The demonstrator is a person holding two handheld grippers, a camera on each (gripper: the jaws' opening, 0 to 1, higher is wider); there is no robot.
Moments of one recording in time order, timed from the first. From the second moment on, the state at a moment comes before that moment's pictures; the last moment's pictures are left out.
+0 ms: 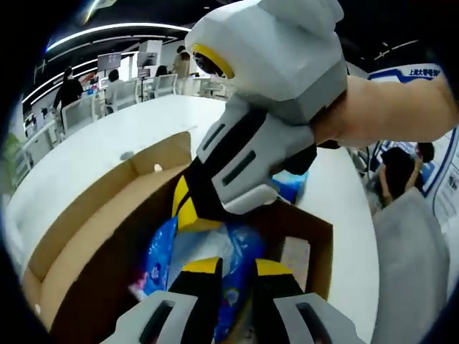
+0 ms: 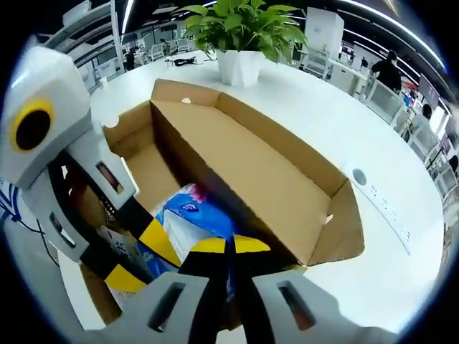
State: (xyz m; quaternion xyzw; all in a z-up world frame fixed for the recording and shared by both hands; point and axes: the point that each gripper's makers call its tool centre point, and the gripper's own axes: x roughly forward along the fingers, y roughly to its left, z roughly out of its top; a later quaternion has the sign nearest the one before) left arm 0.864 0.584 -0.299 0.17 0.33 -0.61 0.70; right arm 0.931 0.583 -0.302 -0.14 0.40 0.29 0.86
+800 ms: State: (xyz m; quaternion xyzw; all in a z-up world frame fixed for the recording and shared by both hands) left arm 0.867 0.588 -0.298 0.21 0.32 -0.60 0.70; right arm 0.929 0.582 -0.297 -0.14 0.40 0.29 0.86
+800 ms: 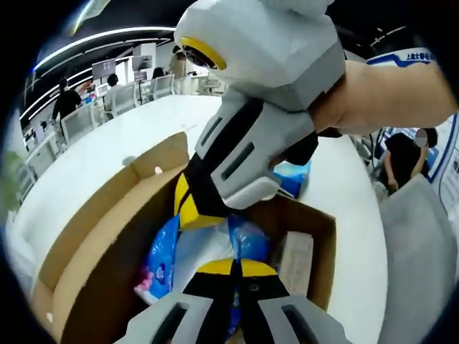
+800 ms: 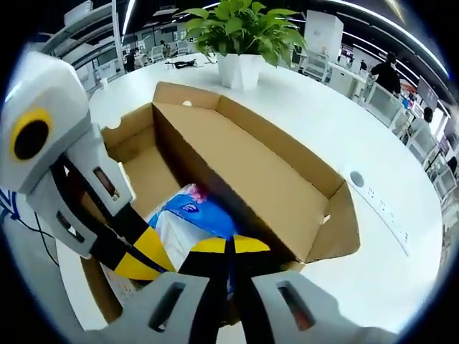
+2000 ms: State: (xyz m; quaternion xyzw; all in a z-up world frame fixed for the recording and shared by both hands) left arm 0.861 0.593 -0.244 0.21 0.28 -0.59 0.73; right arm 0.930 0.591 -0.245 -0.16 0.35 0.30 0.87
